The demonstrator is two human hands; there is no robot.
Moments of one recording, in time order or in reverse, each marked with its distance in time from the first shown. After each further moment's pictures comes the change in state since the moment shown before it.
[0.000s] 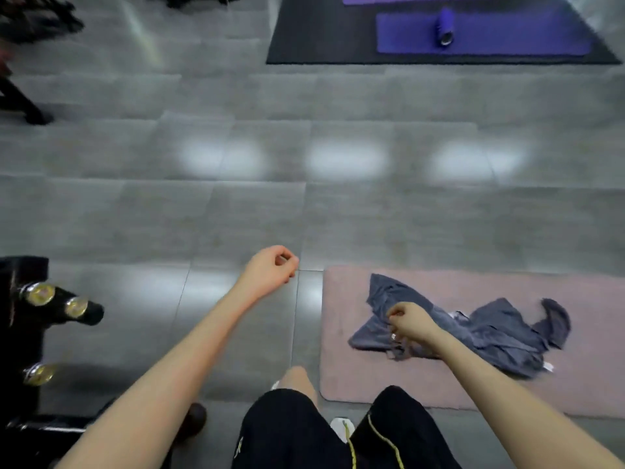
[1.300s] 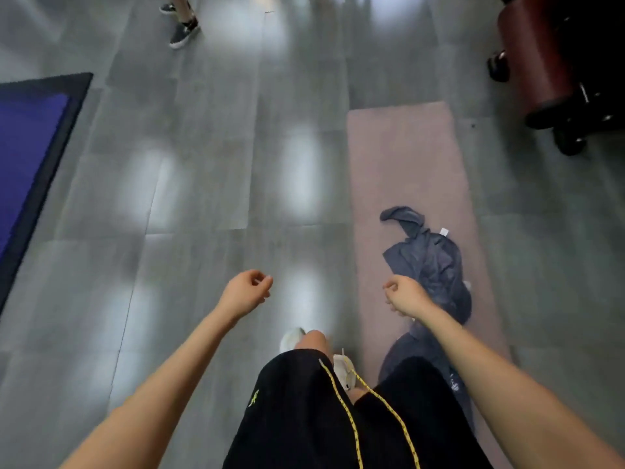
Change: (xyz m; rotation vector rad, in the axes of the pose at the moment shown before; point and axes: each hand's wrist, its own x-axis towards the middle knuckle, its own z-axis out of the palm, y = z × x) left_hand 0.621 0.557 0.463 0.987 -1.028 0.721; right_hand 0.339 0.141 -0.424 1.174 0.791 0.850
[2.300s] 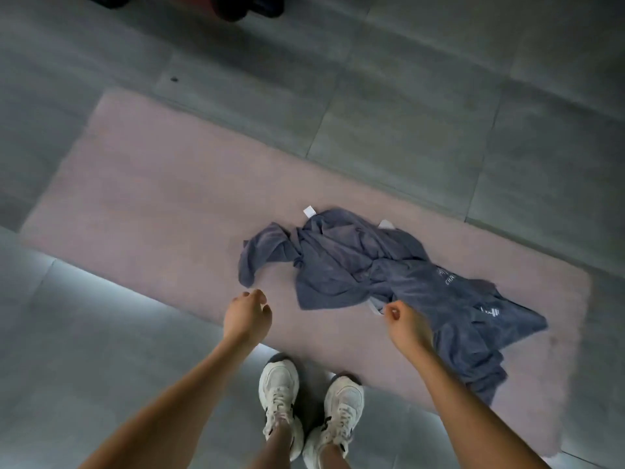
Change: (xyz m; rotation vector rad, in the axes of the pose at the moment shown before) left_hand 0.531 0.238 0.378 1.083 -0.499 0.769; right_hand 0.341 0.177 0.011 0.598 0.646 0.941
